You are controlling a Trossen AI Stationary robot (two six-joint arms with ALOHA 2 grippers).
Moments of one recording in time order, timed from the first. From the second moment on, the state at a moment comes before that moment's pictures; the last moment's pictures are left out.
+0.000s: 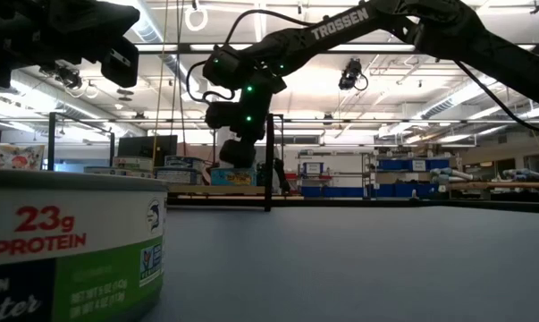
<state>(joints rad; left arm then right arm) -0.26 0.76 0.12 0.76 0.01 -0.09 -0.28 2.43 2.17 -0.66 0.69 -0.42</state>
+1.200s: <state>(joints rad) -0.26 0.76 0.12 0.80 0.00 -0.05 -0.23 2.44 2.32 -0.44 0.19 -0.19</state>
